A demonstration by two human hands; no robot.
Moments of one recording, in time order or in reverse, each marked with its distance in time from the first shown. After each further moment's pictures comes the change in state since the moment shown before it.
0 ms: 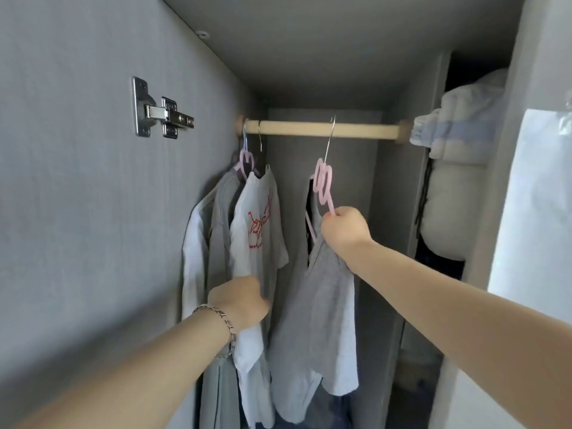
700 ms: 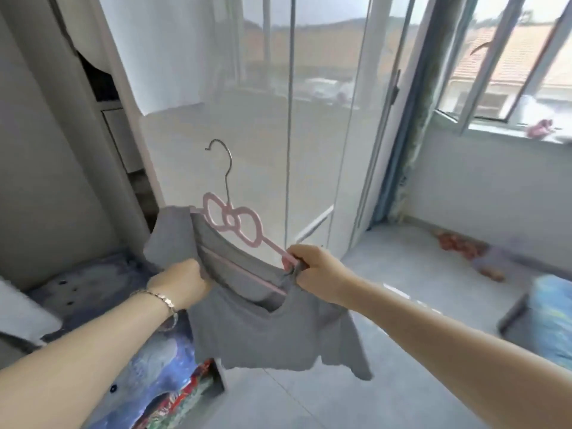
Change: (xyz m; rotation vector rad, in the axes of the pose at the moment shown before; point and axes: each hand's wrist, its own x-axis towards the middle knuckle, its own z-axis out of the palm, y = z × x) left_hand -0.209 0.090 0.189 0.050 -0.554 0.749; right_hand -0.453 0.138 -0.105 -0.247 0.152 0.568
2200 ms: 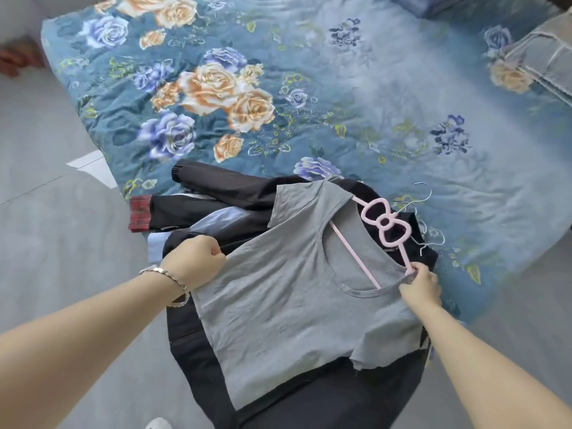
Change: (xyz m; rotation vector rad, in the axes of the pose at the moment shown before) left_hand -0.554 0.514 0.548 0.498 -0.736 1.050; right_hand -1.008 0.436 0.146 0.373 1.149 2.015
